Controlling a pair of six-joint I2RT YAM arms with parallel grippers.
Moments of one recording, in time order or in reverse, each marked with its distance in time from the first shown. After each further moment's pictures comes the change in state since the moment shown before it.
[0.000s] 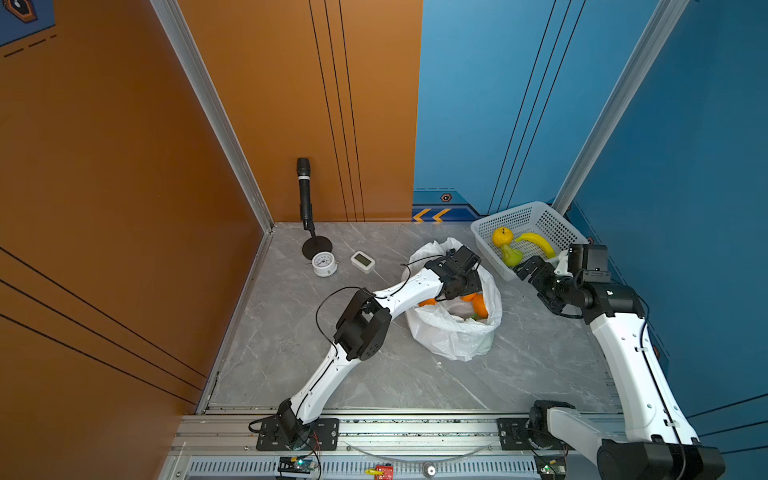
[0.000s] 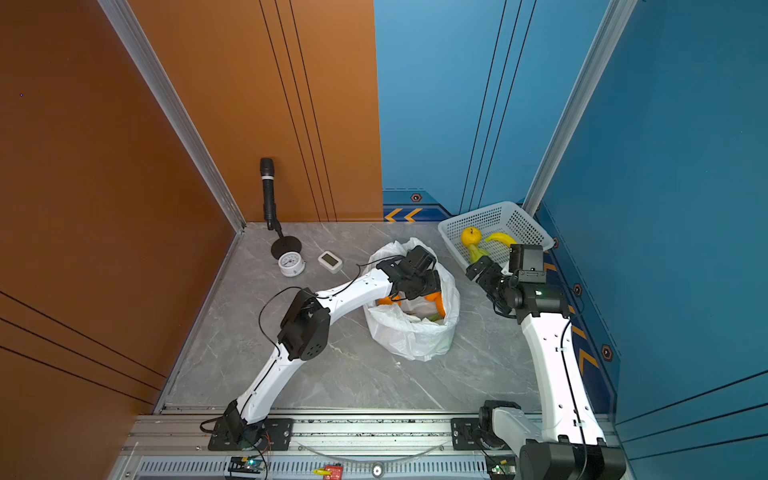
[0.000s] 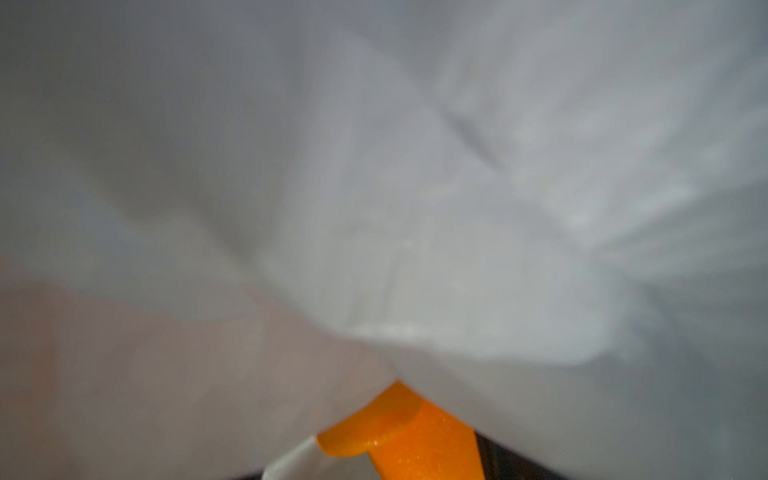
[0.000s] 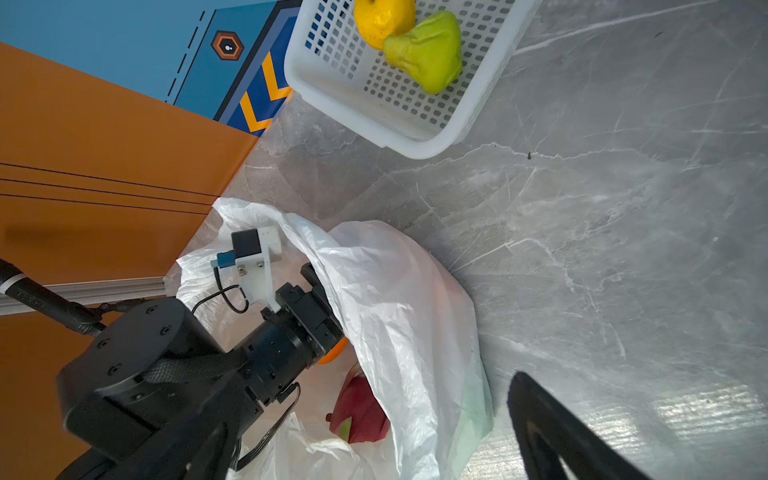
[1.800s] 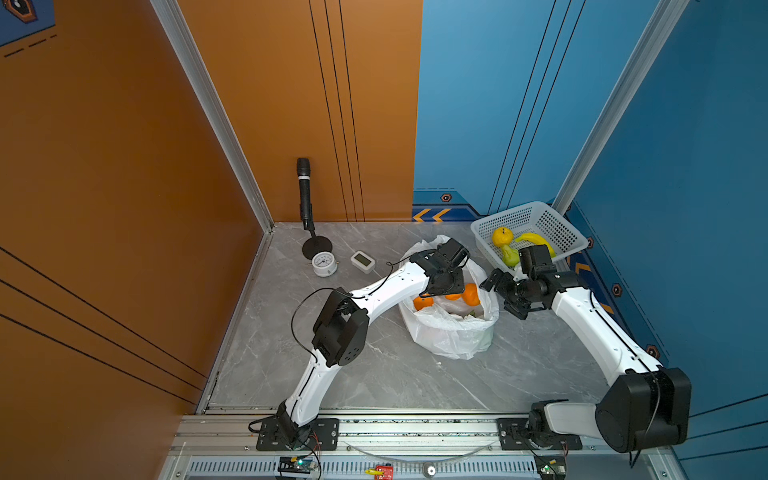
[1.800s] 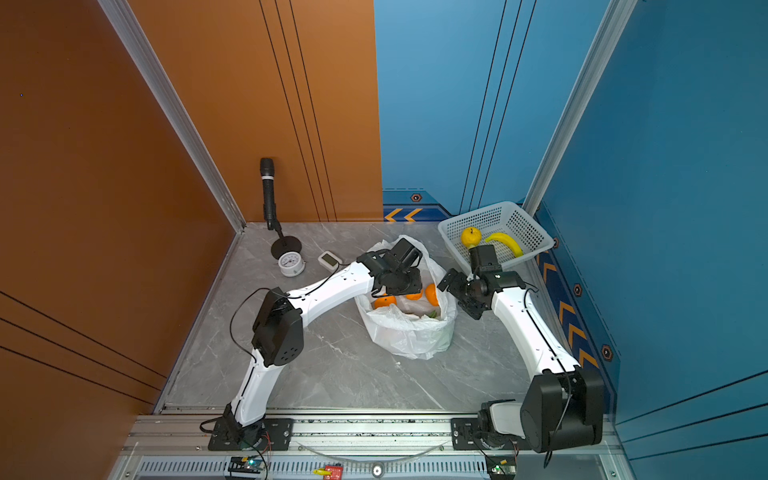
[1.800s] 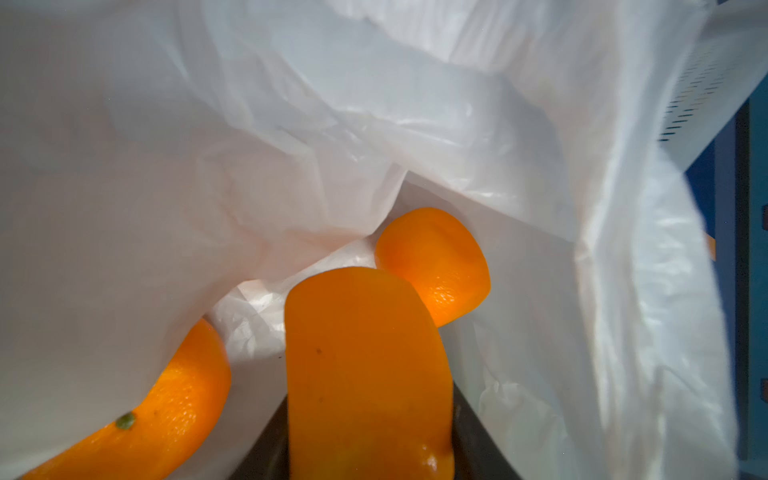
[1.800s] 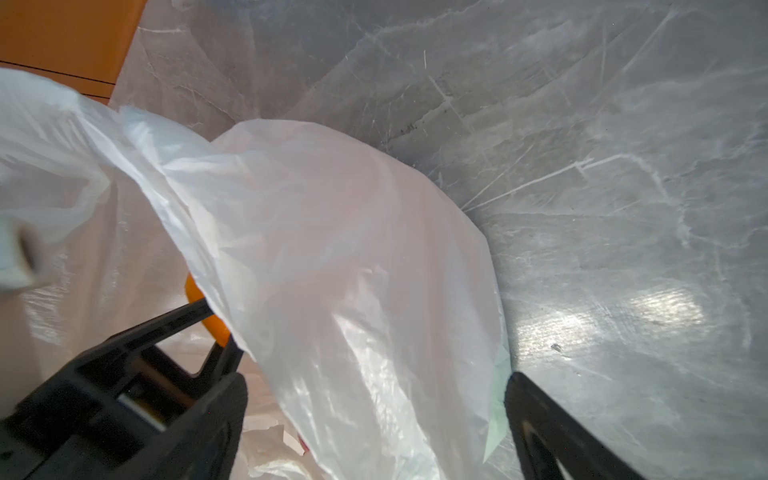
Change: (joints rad) left arm 0.015 -0.272 -0.209 -0.124 -0.042 0.222; right arm 0.189 0.247 -0.092 0.084 -0.025 0.050
